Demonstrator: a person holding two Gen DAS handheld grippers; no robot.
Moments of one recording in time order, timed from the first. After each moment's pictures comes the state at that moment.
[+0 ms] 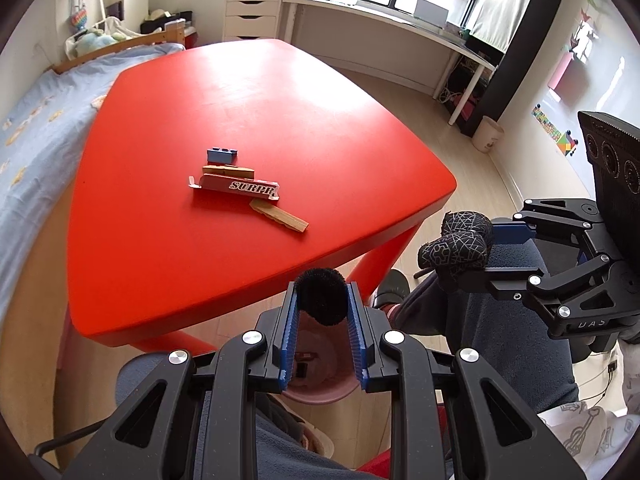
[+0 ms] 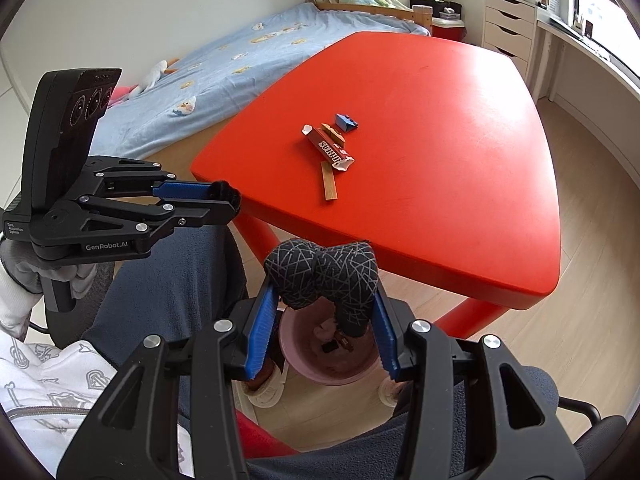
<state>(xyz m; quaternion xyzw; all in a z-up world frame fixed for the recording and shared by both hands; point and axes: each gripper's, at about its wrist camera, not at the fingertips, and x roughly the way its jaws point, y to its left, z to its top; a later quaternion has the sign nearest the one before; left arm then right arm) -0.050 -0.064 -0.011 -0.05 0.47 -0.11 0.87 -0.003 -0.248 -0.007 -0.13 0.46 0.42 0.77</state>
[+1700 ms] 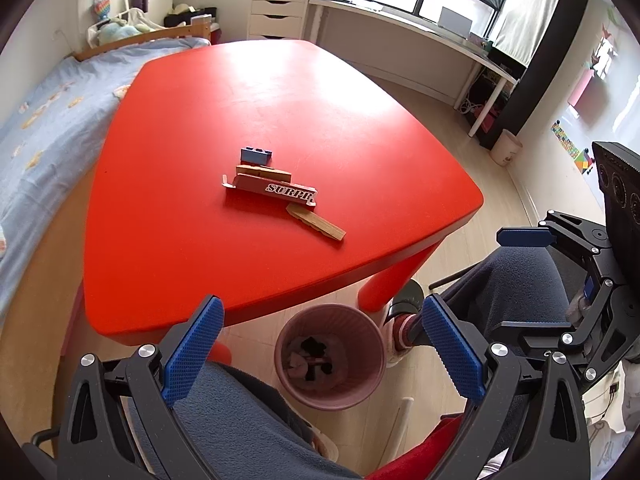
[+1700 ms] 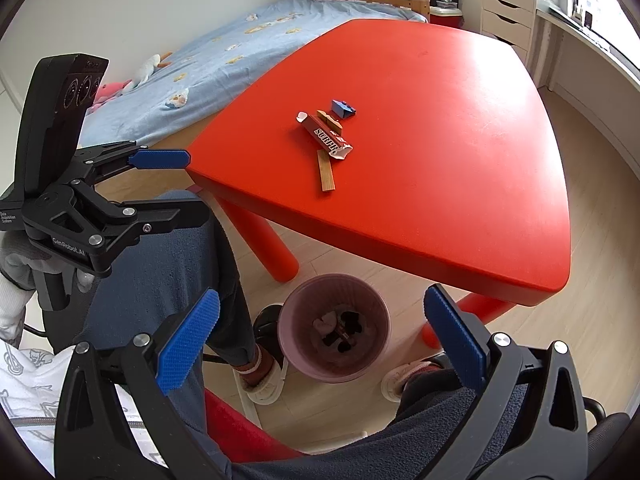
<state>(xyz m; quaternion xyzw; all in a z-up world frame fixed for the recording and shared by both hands) -0.039 -0.042 -0.014 -0.07 0.47 -0.07 0.88 0.004 -0.239 -0.017 -0.13 0.47 0.41 0.77</state>
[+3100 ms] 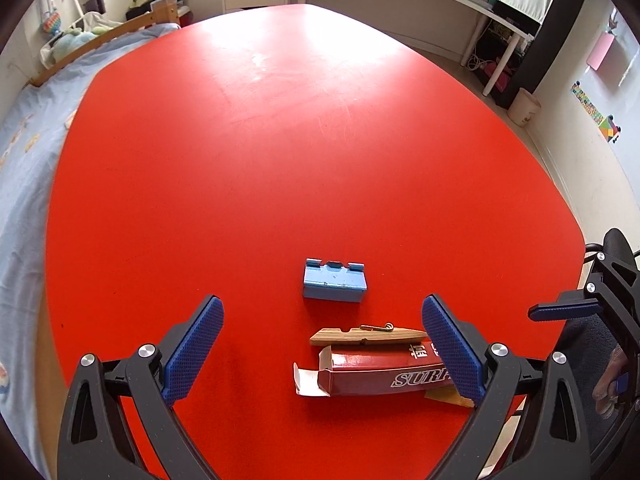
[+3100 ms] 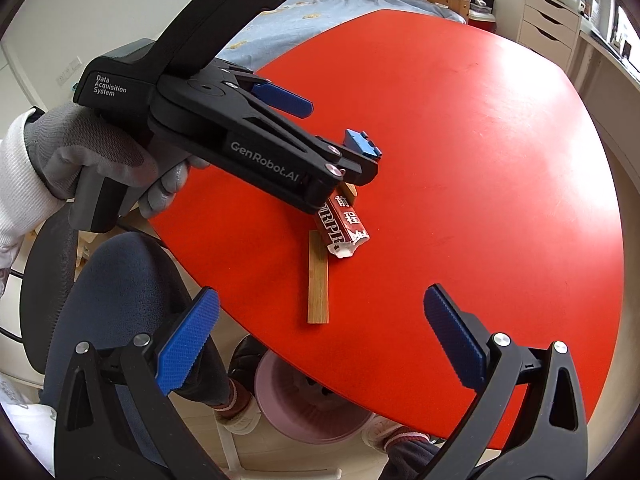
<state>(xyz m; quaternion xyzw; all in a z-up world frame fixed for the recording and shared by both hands) 0.138 0.006 -0.072 0.00 0.53 -0.09 0.84 0.077 -0.139 -0.059 -0.18 0.47 0.44 0.75</state>
